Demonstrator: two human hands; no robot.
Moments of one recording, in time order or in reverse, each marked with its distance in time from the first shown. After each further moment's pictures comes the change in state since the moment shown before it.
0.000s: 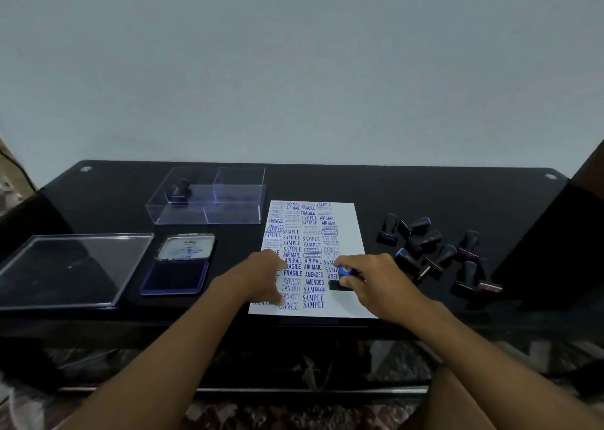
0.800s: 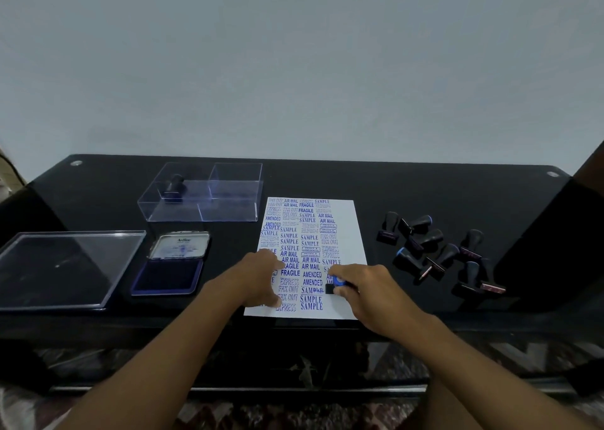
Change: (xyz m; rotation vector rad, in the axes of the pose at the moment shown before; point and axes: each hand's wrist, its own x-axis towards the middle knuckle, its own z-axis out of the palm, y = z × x) left_hand -0.003 0.001 0.001 0.013 0.005 0.051; right_hand -0.007 0.002 0.015 -0.021 0.000 -0.079
